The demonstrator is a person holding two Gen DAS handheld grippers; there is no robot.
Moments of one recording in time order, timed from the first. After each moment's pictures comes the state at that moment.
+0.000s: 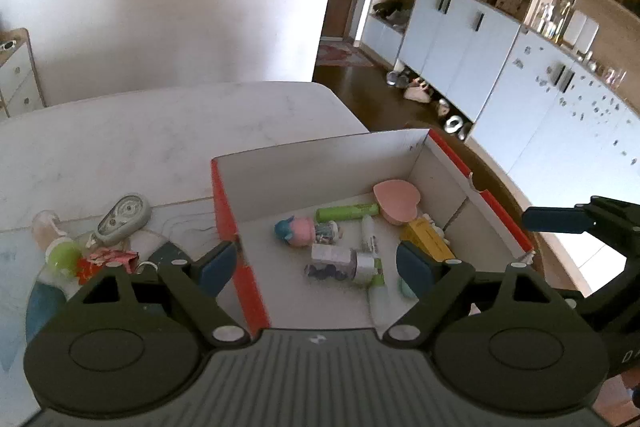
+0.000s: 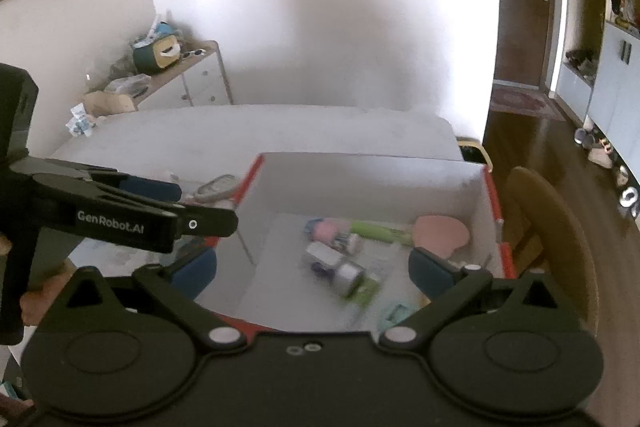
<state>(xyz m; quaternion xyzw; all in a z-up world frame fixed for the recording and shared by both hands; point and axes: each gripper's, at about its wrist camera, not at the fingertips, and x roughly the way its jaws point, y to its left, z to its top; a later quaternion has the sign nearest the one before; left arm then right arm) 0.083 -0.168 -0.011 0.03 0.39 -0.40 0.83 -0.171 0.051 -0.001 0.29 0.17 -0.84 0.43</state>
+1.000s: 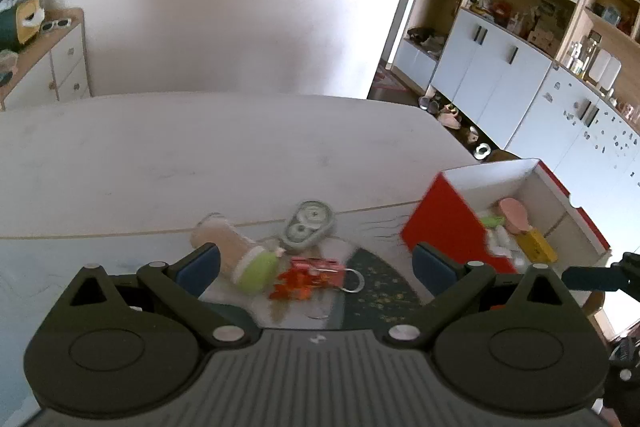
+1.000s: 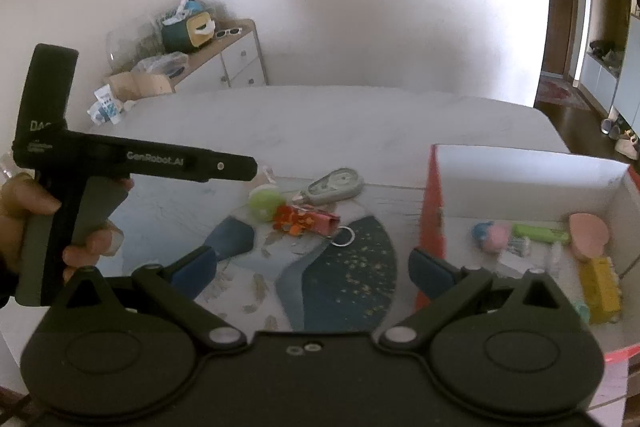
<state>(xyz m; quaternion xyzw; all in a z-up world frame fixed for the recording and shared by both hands) 0.219 0.004 -0.060 -0.01 0.38 -0.38 0.84 -0.084 -0.108 -0.054 0.32 0.17 -0.83 0.43</state>
